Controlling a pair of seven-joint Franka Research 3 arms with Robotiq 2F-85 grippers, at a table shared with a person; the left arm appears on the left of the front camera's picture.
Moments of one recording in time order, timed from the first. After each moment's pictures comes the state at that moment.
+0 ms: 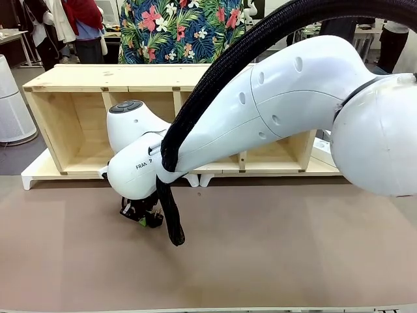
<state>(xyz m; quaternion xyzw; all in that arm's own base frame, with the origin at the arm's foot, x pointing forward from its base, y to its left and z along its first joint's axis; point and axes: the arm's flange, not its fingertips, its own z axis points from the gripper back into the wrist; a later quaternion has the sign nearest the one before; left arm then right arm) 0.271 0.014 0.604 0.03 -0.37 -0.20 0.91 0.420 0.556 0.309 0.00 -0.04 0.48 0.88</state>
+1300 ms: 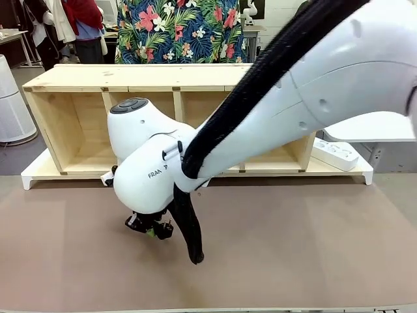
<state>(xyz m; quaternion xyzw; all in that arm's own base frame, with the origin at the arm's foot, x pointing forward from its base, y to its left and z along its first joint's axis) 0.271 0.014 0.604 0.03 -0.37 -0.20 0.91 0.347 0.515 0.336 -0.01 -0.04 0.46 0.89</state>
